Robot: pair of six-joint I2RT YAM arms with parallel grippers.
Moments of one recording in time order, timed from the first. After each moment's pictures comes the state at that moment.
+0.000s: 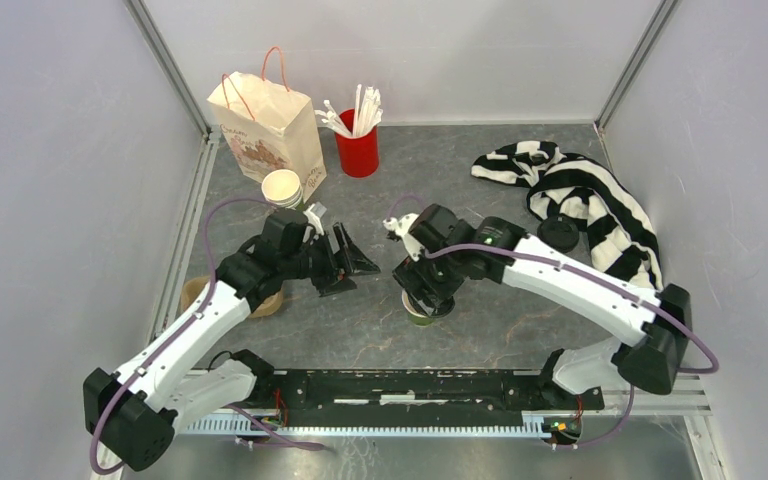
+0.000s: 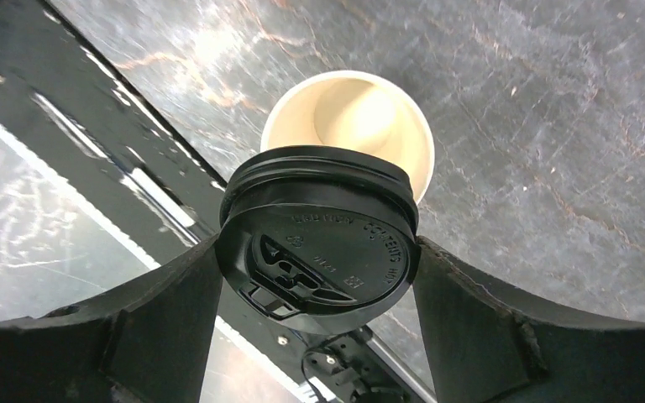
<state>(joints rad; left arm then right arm) -0.54 0.98 0.83 -0.54 0.41 -0.97 0.94 1.37 1.31 -0.99 -0.06 0.15</state>
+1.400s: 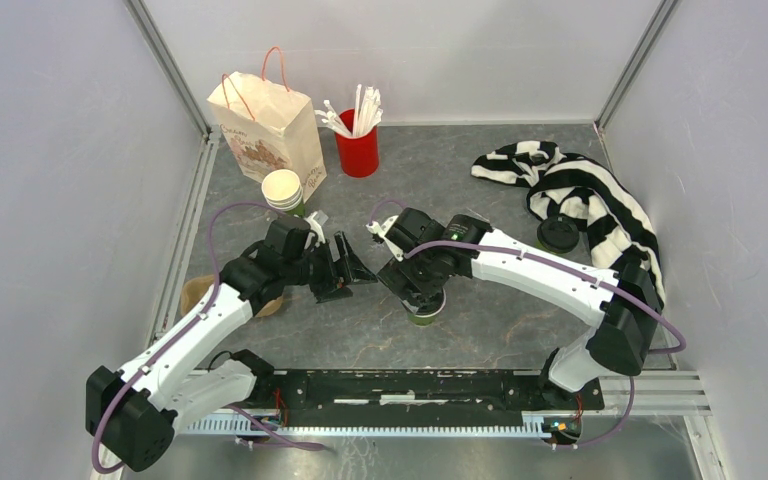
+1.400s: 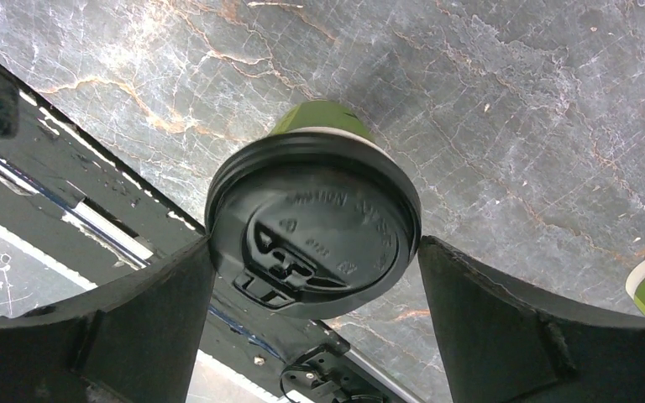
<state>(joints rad) -0.54 0.97 0.75 -0.54 0.40 -0.91 1.00 1.55 1.36 -0.99 0.07 0.15</state>
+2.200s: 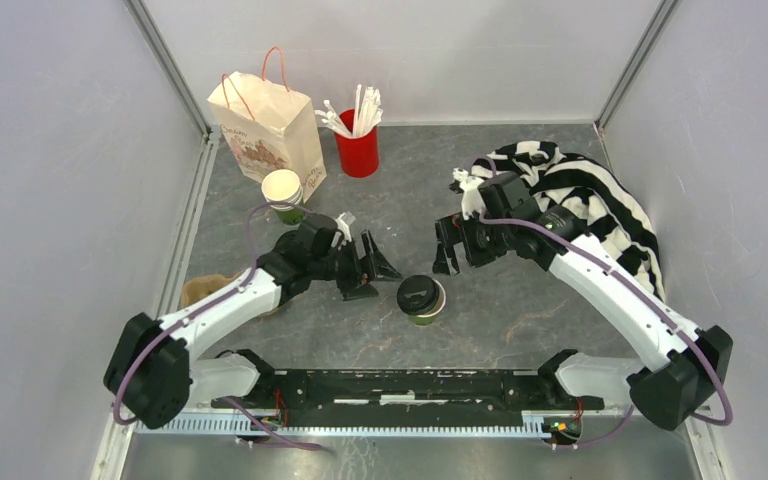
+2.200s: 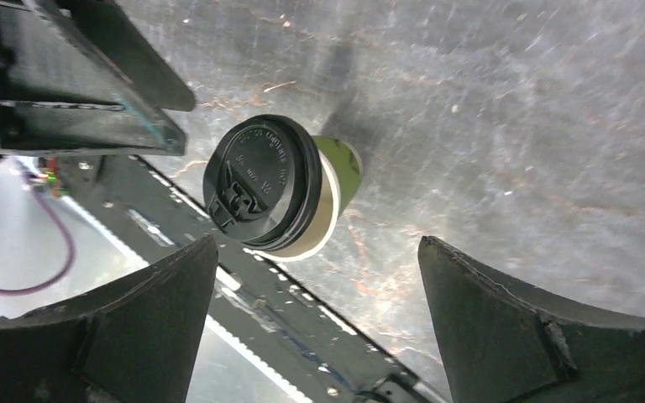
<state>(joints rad) -0.60 1.16 0.69 -0.23 0.47 -1.00 0.65 1.25 1.22 -0.87 -0.22 0.23</state>
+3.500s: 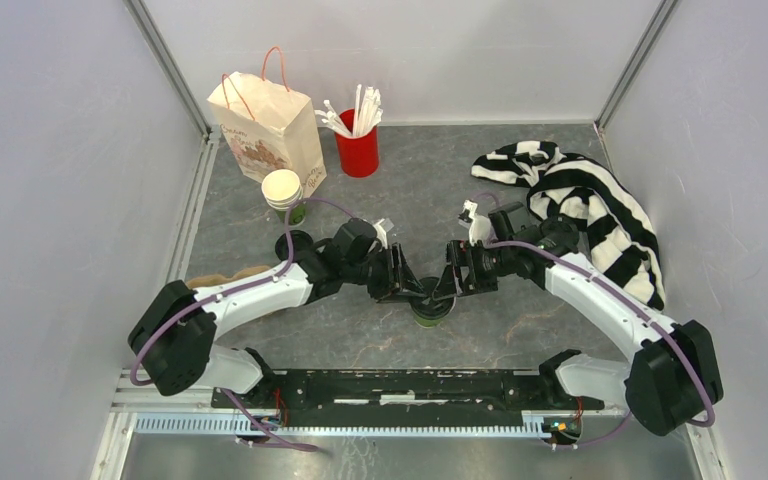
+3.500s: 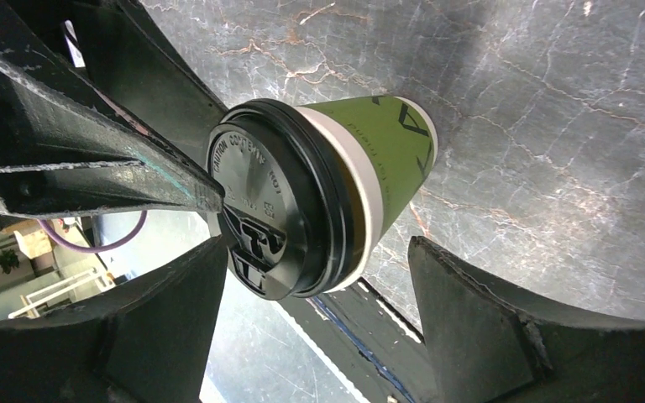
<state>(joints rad) -0.81 1.38 0.78 -0.08 0.43 -1.04 0.47 1.20 0.81 -0.59 -0.61 0.38</state>
